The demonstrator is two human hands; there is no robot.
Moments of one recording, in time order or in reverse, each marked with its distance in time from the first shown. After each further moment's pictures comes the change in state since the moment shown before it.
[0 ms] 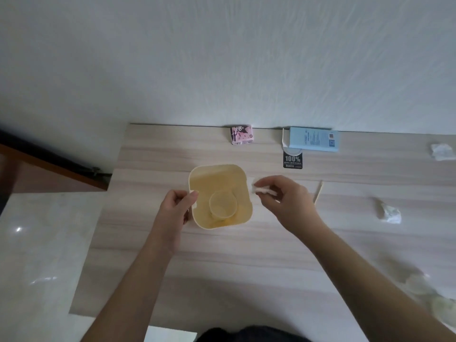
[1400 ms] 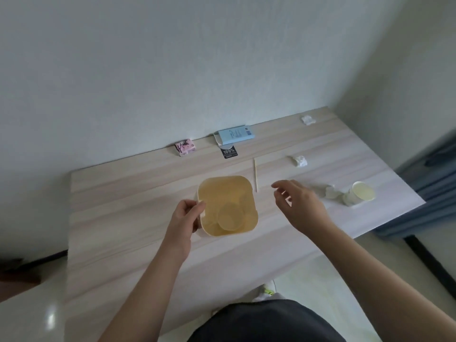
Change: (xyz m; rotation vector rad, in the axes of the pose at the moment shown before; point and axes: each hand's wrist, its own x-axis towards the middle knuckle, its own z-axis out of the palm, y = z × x) left_hand -0.067 -0.040 -0.022 0.026 -0.582 0.067; right_hand -0.207 -0.026 0.004 -0.487 0.506 0.126
